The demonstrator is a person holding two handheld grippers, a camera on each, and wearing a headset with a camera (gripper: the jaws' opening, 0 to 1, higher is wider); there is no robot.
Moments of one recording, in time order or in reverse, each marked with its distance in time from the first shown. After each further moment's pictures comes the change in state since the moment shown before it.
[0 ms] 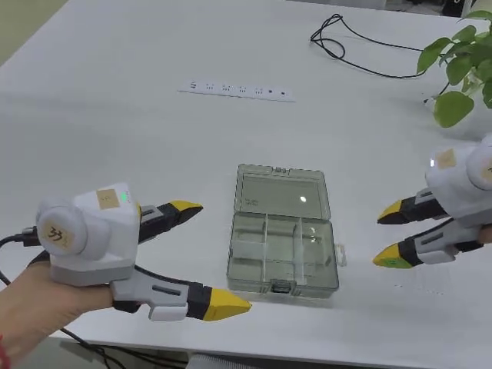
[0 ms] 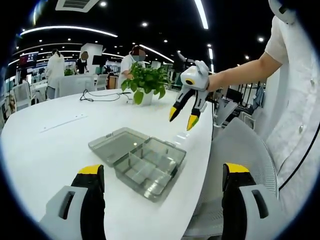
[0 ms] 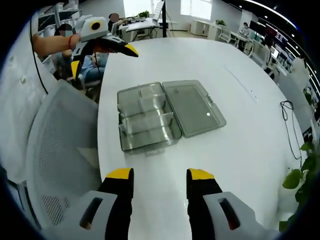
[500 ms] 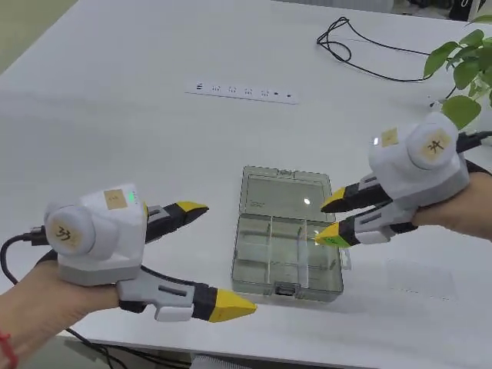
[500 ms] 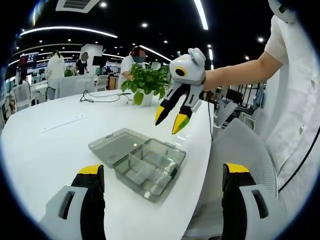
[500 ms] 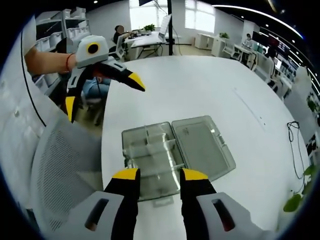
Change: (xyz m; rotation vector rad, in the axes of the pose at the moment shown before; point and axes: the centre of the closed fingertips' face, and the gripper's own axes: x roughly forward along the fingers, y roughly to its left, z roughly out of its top) left arm 0.001 -0.001 0.002 0.003 -0.007 0.002; right arm 0.017 0.013 0.088 -0.011 -0.145 0.027
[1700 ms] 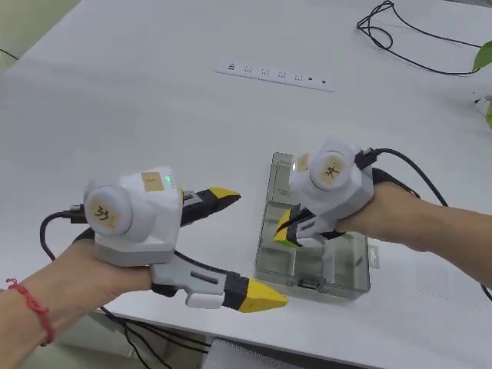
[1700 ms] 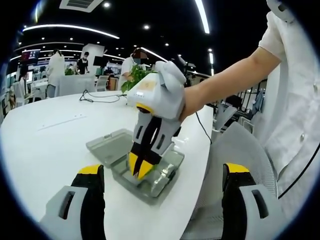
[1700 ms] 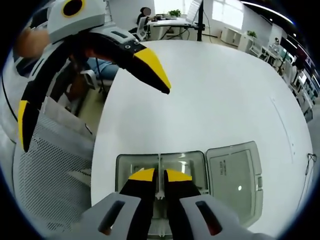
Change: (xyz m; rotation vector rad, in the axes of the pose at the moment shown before) left arm 0.000 0.003 -0.004 -0.031 -0.027 -0.010; right arm 0.121 0.026 0.037 -0.152 0.116 0.140
